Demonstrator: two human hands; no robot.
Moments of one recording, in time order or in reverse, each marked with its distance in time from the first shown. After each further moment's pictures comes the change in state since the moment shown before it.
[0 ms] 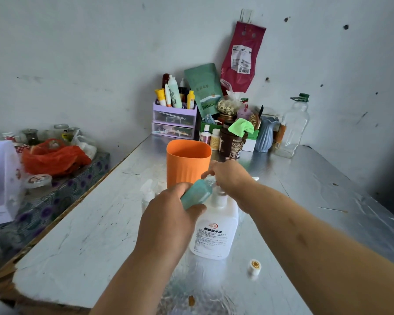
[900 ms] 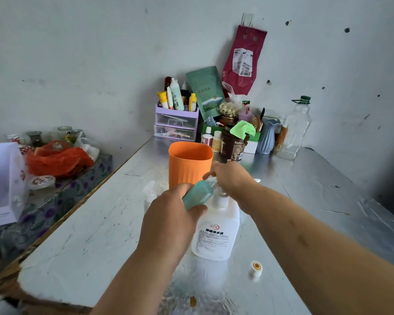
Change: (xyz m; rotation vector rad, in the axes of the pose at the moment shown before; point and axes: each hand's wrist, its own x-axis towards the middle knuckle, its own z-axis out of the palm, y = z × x) left_hand 0.002 0.001 -0.001 0.026 -0.007 0.013; right_hand 0.004 0.003 0.000 -0.066 0.002 -0.054
